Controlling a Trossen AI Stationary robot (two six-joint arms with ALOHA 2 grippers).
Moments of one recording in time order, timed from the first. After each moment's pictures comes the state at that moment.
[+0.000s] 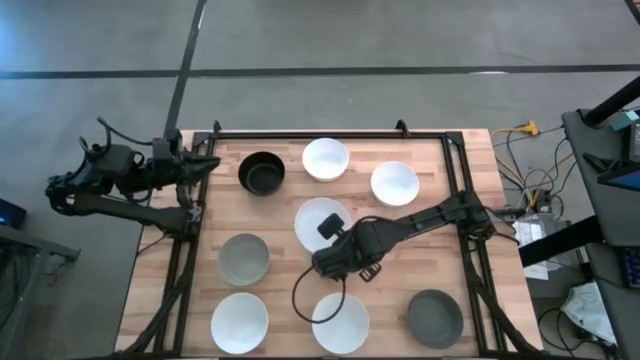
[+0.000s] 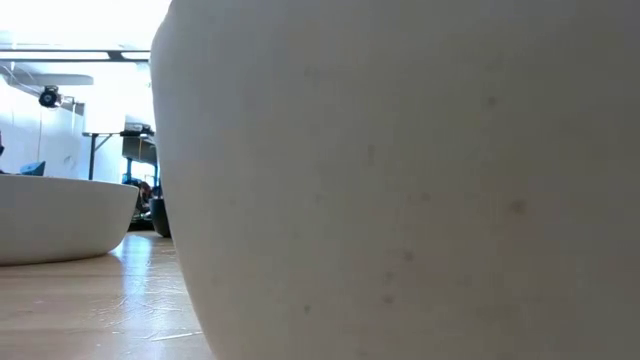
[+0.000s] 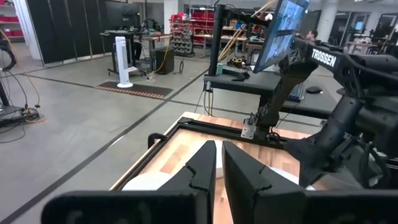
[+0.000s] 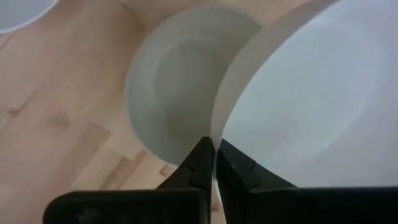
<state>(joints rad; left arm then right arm) -0.09 0.55 1.01 -0.57 -0.40 -0.09 0.35 2.10 2.05 -1.40 0.32 -0.43</state>
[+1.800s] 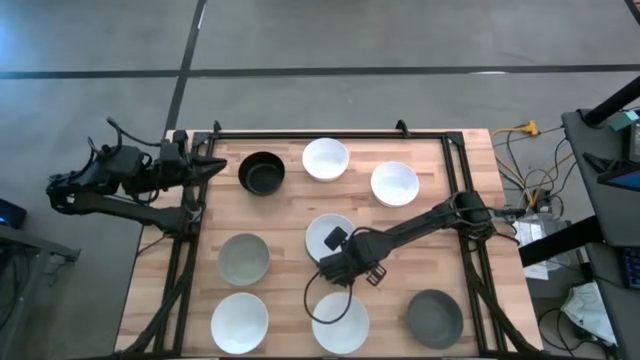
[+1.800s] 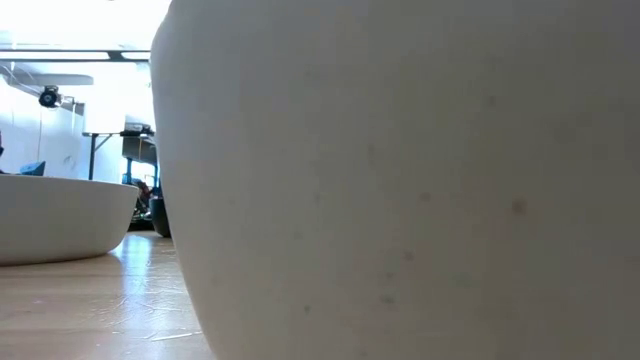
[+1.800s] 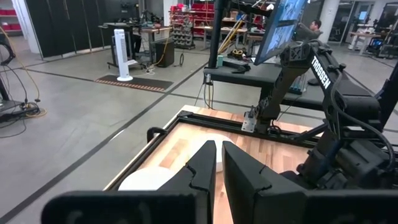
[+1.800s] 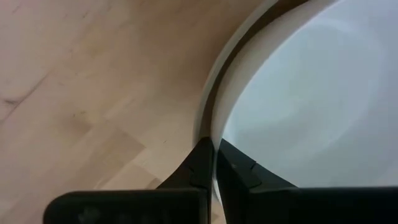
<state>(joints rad) -0.09 0.60 1.01 -0.56 -0.40 -0.10 0.33 2.08 1.69 -1.15 0.21 -0.52</state>
